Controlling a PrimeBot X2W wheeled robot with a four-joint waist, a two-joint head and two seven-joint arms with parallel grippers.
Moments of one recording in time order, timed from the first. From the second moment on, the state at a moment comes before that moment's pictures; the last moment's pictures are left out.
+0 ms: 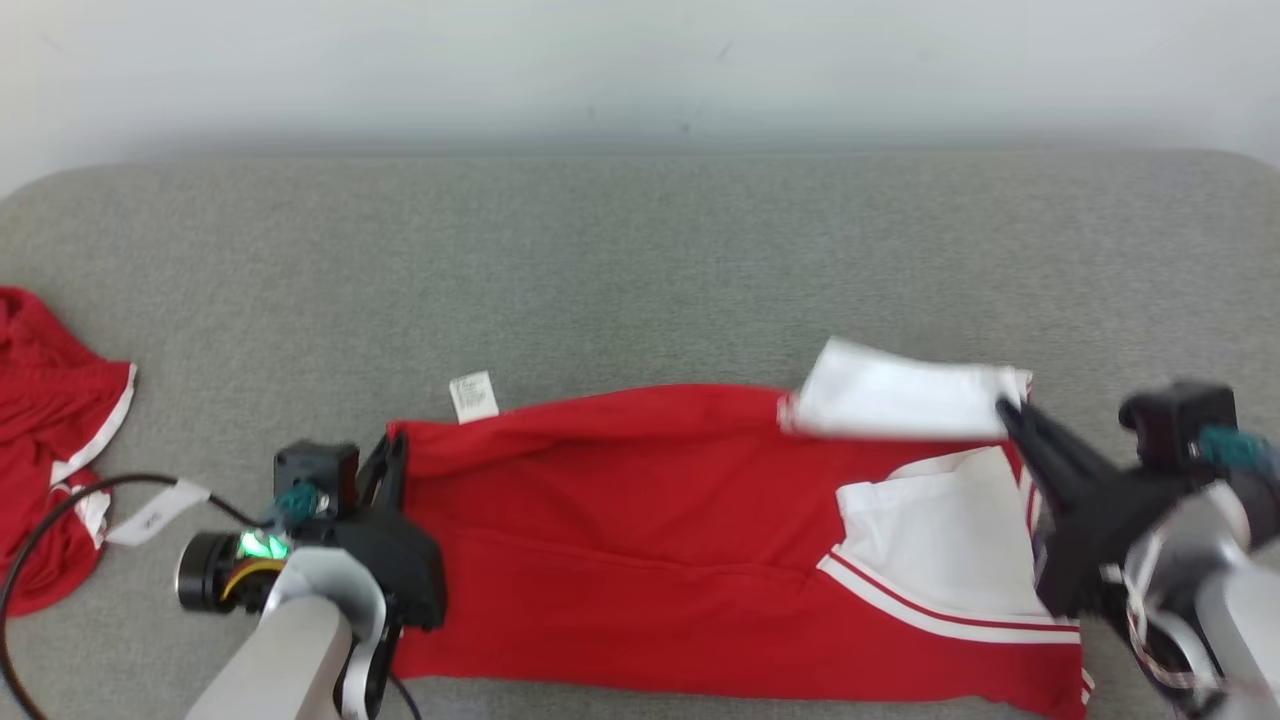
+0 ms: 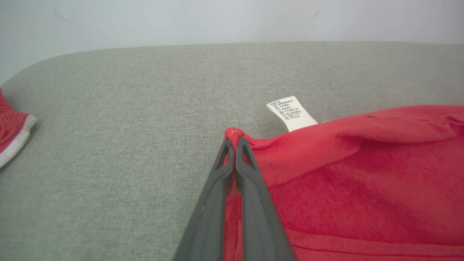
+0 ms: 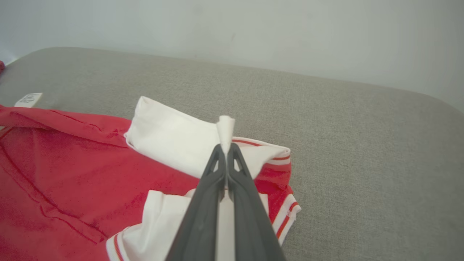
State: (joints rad) left arm -0.58 0.27 -0.57 0.68 -0.61 0.12 -0.12; right arm -0.32 -0.47 0.23 0.17 0.49 0.13 0.24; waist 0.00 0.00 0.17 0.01
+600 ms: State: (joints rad) left arm -0.49 0.29 -0.53 0.70 -0.65 0.17 -0.18; right arm 0.11 -0.40 0.12 -0.30 0.49 0.13 0.66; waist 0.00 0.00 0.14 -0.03
